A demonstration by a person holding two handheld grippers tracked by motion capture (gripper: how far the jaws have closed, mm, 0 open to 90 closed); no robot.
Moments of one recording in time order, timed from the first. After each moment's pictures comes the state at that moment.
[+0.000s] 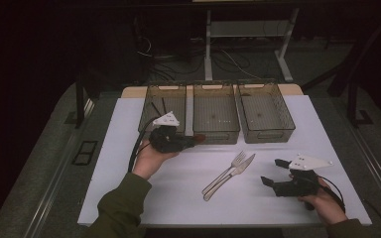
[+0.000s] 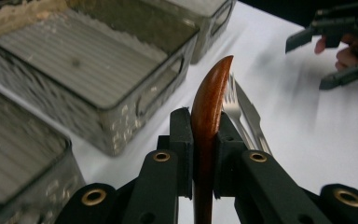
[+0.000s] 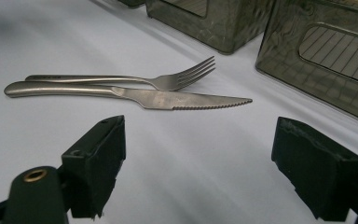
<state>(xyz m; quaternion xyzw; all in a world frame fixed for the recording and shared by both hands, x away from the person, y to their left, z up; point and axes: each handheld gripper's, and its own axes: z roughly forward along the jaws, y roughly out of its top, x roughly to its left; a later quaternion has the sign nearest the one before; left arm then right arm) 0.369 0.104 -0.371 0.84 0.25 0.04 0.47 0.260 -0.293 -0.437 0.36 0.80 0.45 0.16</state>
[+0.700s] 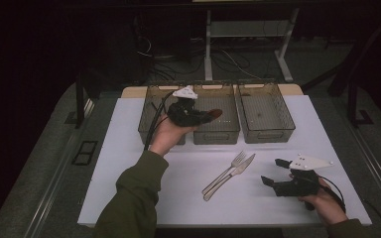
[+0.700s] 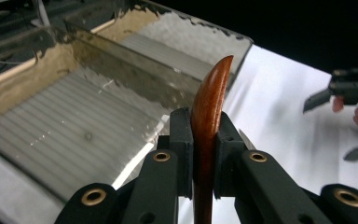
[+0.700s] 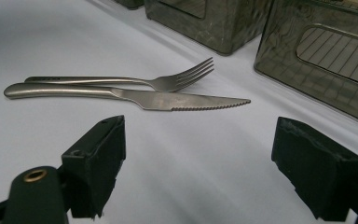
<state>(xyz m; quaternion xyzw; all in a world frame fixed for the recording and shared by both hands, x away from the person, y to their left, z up) 0.425 0.056 -0.336 0.84 0.24 0.05 0.49 0.260 -0.294 -0.436 0.36 0.80 0.45 0.16</state>
